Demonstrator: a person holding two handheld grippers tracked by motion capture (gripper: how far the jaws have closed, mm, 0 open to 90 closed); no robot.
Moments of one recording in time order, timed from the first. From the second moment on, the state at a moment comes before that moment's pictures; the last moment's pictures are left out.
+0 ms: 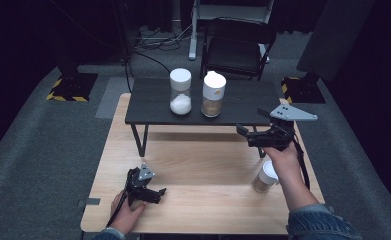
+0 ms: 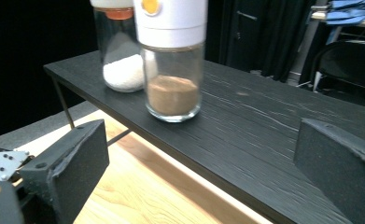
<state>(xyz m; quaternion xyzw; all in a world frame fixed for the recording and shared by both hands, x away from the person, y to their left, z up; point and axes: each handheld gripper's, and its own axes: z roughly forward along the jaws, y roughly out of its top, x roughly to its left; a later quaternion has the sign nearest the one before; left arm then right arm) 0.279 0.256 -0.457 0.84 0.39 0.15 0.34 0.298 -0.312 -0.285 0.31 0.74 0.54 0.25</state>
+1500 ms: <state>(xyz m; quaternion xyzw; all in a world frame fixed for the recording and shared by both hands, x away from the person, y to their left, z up) 0.281 0.257 -0.456 0.84 0.39 0.16 0.34 0.241 -0.421 -0.323 0.39 0.71 0.50 0.30</state>
